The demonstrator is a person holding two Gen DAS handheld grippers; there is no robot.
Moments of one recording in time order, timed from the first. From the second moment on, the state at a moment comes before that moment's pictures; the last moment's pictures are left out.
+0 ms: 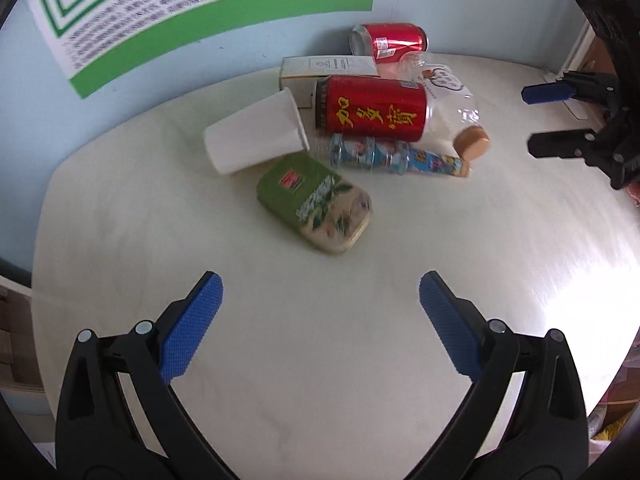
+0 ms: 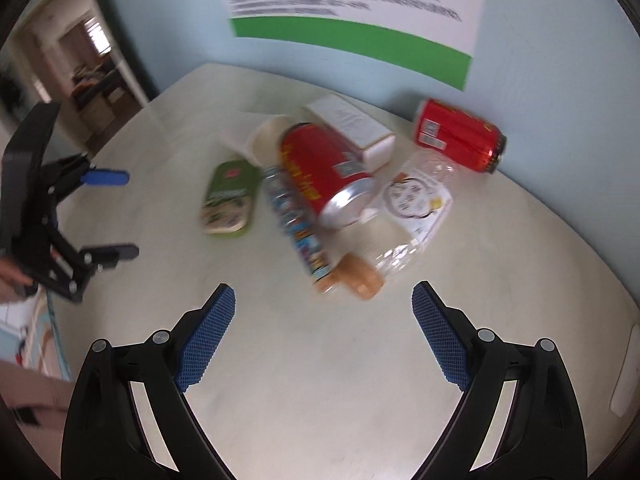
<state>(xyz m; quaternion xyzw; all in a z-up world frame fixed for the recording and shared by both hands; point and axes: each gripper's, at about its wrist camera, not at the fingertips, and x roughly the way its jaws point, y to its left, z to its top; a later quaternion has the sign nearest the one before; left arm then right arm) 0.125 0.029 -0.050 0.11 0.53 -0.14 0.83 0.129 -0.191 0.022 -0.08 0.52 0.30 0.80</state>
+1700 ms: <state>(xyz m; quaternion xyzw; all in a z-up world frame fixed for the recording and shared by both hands) 0.022 0.109 -0.033 0.05 0.54 -0.07 0.84 0.052 -0.178 0.063 -0.07 0.50 0.43 0.75</state>
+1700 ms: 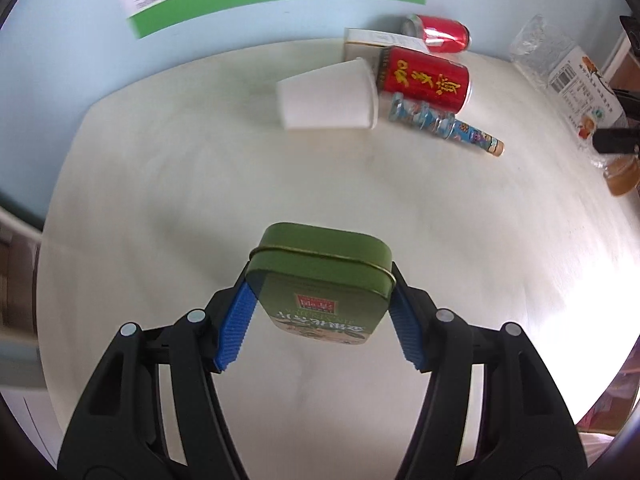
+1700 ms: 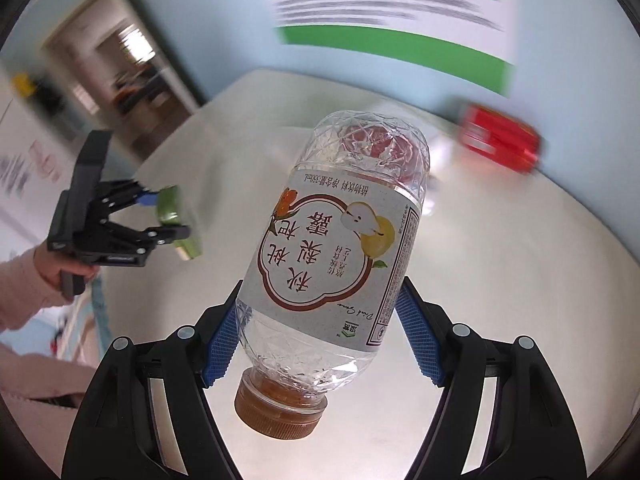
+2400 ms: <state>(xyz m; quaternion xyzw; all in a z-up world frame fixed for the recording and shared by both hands) -0.263 0.298 -0.034 -0.10 0.53 0.19 0.82 -0.162 0.143 0.067 -0.27 0.44 0.70 0.50</state>
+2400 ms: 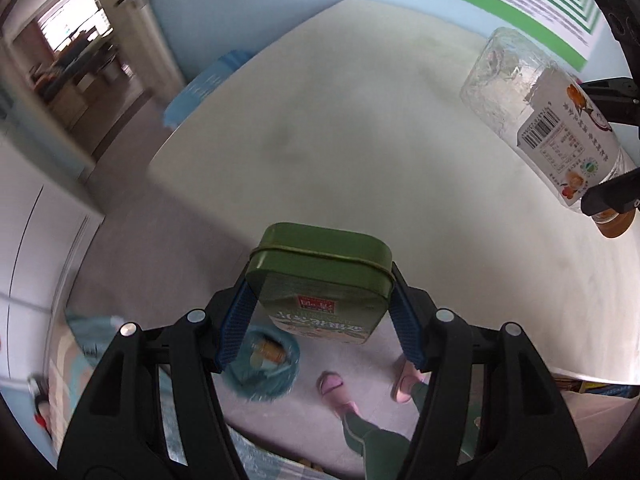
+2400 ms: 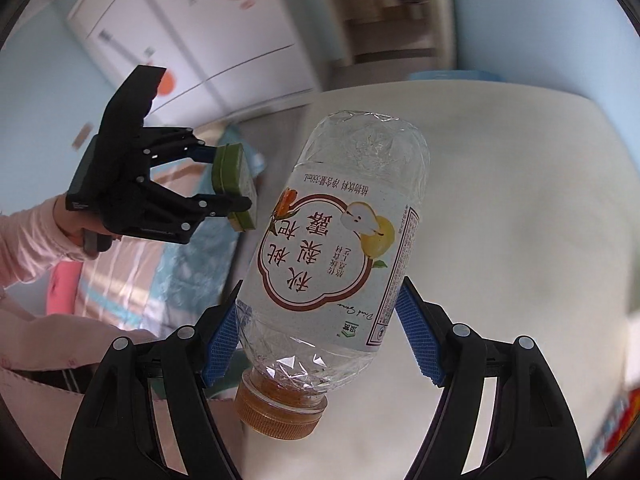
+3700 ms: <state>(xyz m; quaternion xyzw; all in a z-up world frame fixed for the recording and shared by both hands) -0.481 0.492 -0.382 -0.30 0.64 0.23 0.67 -0.450 0.415 -0.289 -0.47 0.60 0.57 0.29</state>
